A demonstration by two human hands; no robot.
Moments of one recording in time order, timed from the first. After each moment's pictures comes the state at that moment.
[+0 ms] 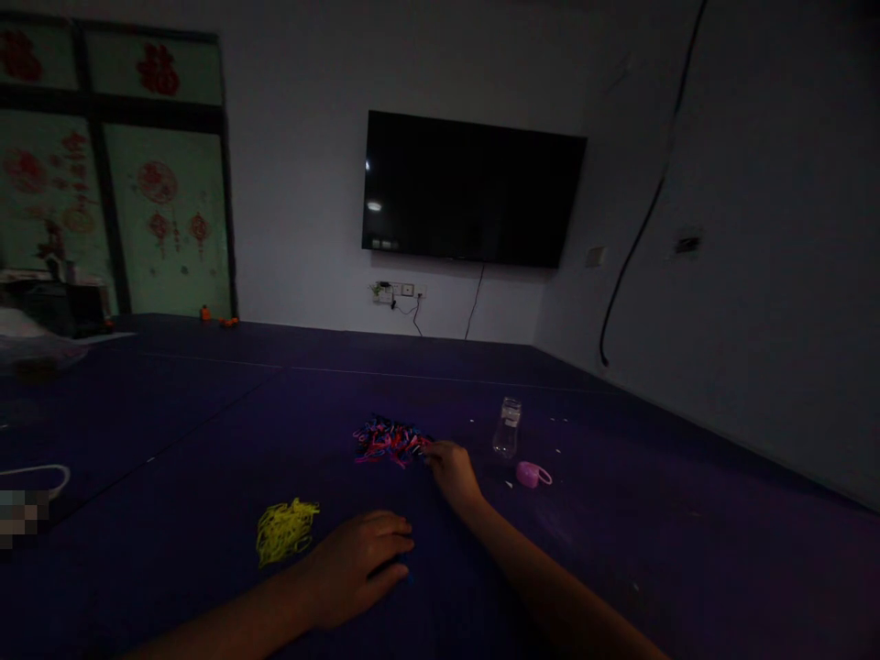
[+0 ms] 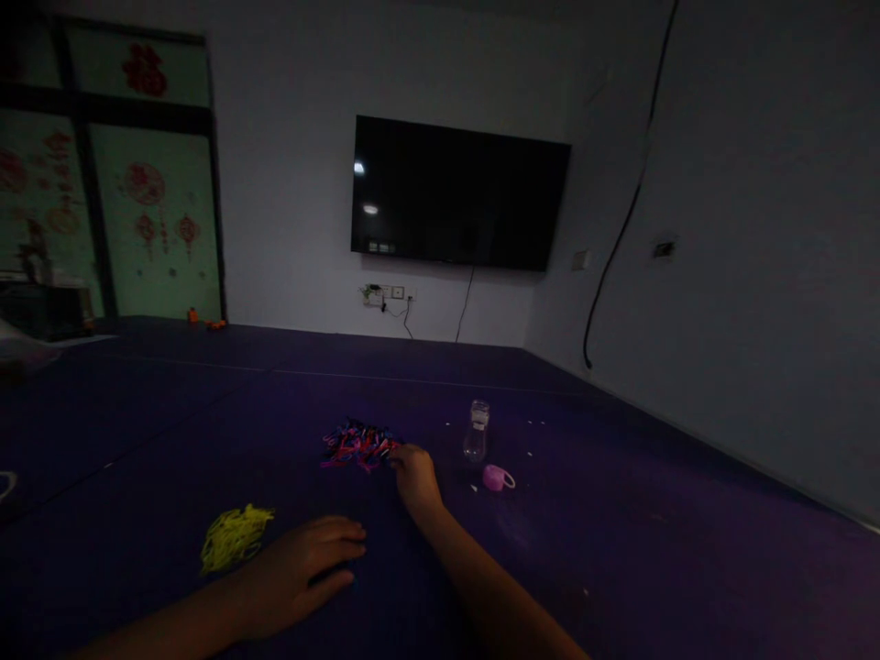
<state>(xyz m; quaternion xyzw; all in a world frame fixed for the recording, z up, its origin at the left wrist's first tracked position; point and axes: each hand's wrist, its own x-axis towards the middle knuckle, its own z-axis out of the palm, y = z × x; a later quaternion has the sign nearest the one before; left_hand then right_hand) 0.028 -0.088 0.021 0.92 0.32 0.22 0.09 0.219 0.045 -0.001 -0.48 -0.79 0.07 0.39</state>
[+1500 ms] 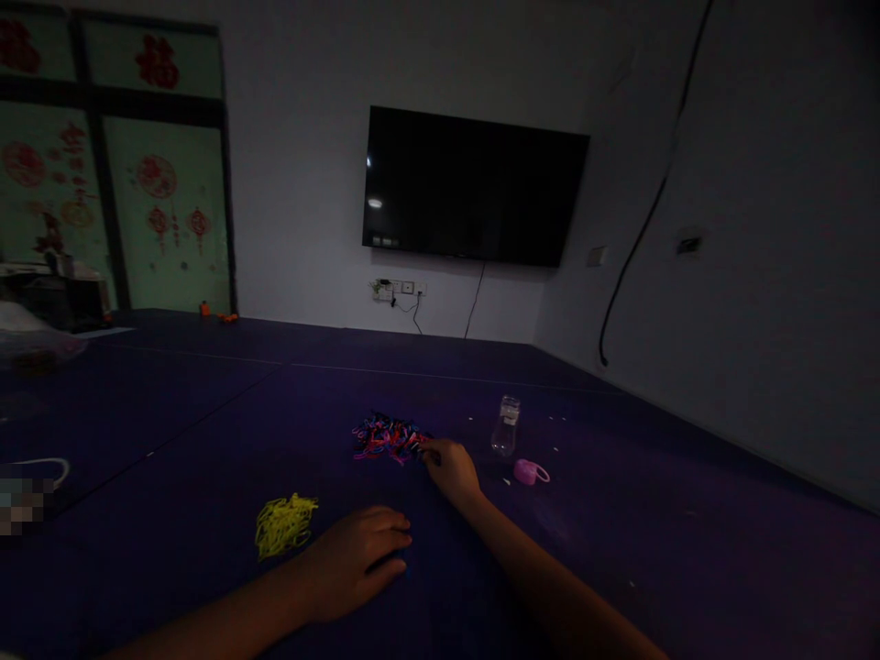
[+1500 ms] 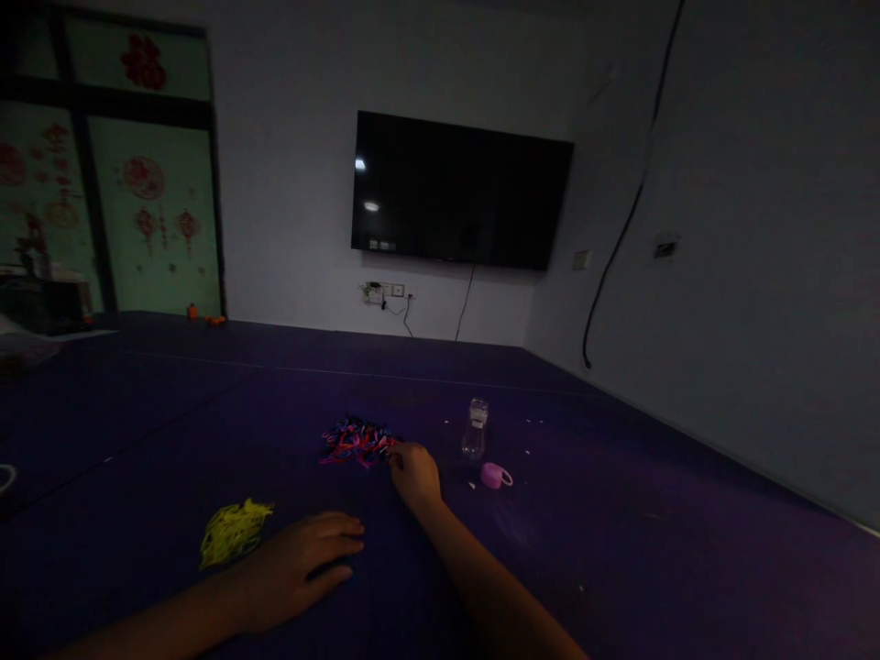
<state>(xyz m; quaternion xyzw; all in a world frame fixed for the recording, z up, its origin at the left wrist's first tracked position) 0.027 -0.088 0.021 0.91 0.31 0.23 0.10 0.221 0.036 0.007 -0.53 -0.78 0.06 0.33</state>
